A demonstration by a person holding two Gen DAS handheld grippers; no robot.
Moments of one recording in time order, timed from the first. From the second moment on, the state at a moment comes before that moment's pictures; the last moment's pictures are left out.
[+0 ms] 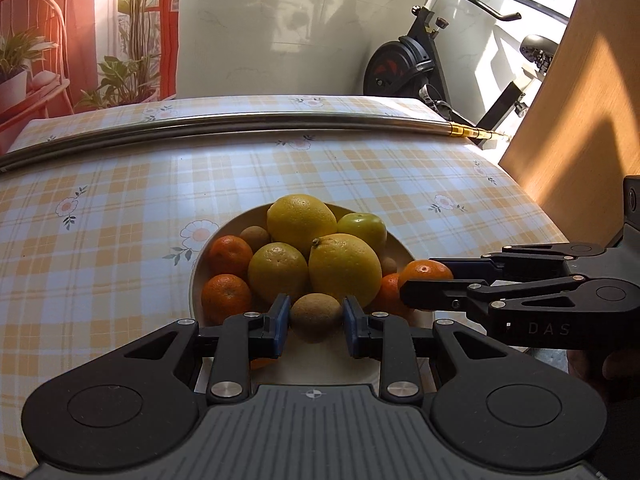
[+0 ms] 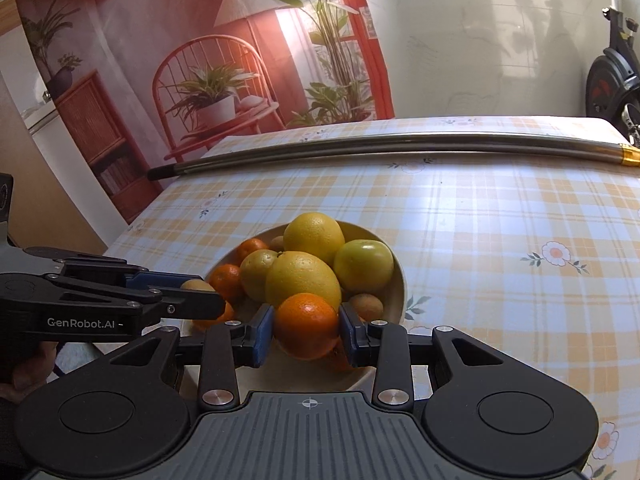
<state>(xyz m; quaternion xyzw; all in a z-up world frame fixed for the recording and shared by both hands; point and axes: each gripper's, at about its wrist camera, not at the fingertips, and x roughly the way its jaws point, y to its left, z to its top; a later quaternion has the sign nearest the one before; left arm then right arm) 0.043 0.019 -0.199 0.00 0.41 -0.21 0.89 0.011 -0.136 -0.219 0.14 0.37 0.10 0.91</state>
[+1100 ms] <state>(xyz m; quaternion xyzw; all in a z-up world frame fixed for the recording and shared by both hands) 0.047 0.015 -0.222 -0.01 0.44 -0.20 0.88 0.016 -0.124 -0.229 0.10 0.39 0.12 0.91</state>
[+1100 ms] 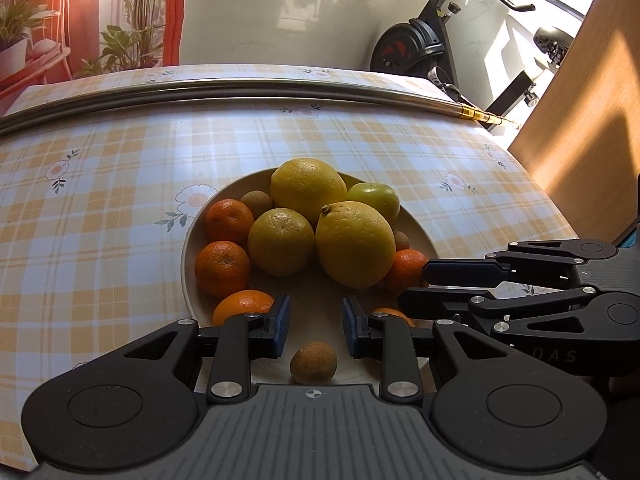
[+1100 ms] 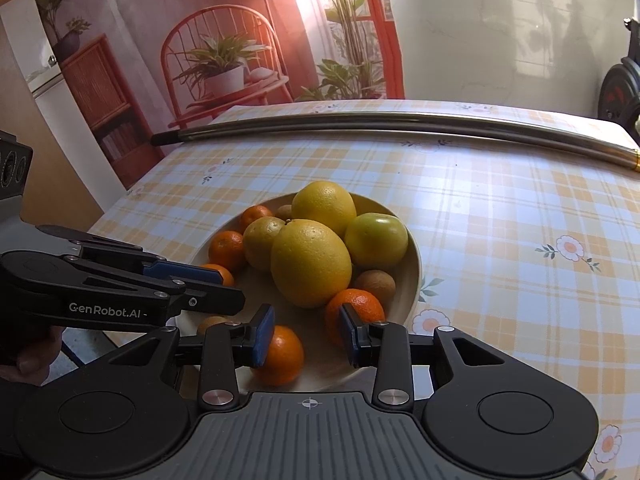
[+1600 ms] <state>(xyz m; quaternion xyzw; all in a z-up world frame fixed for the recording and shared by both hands) 0.033 0.025 -0.192 0.01 0.37 -0.13 0.92 0.015 -0.128 -0.214 0.07 0.36 0.07 0.93</state>
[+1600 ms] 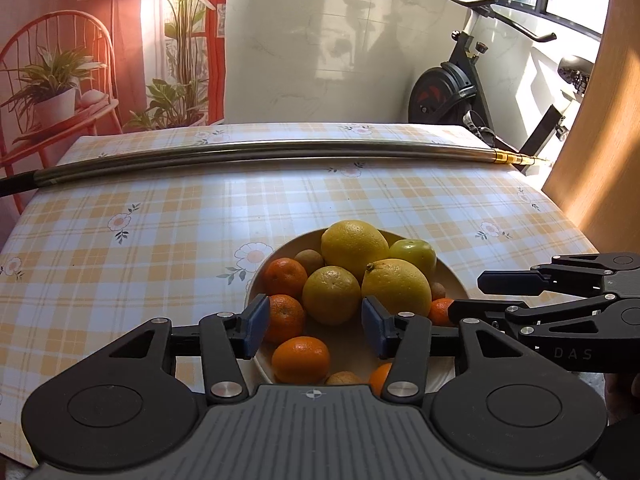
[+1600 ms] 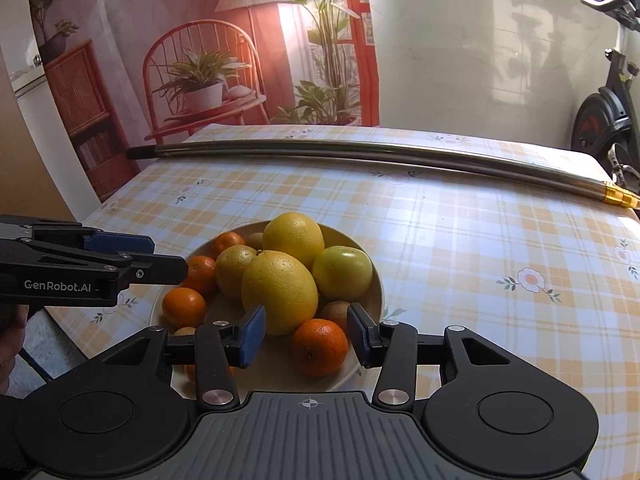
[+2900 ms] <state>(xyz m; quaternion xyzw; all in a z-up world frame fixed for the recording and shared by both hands) 0.020 0.047 -0.057 0.01 0.22 -0.08 0.97 -0.006 -0.149 -0.073 0.06 0.25 0.01 0.97</state>
